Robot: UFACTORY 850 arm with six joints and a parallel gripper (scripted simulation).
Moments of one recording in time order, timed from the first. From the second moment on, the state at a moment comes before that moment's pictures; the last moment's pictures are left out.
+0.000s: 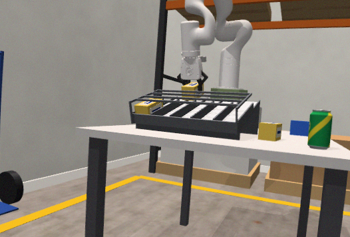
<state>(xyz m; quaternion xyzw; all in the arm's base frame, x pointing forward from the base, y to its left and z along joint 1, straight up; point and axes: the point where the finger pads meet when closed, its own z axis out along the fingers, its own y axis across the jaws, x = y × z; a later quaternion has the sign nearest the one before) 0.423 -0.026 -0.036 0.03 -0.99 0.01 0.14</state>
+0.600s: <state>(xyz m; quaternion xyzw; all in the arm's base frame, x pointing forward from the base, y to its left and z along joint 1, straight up) 0.422 -0.026 -0.038 0.03 -0.99 0.01 0.14</state>
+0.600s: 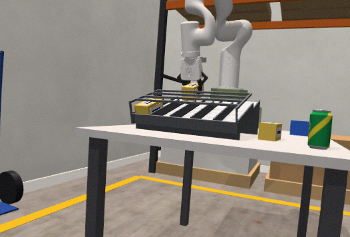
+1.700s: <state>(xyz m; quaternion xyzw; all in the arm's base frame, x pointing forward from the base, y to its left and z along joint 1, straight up) 0.421 -0.026 -0.044 0.03 -0.99 0.01 0.14</state>
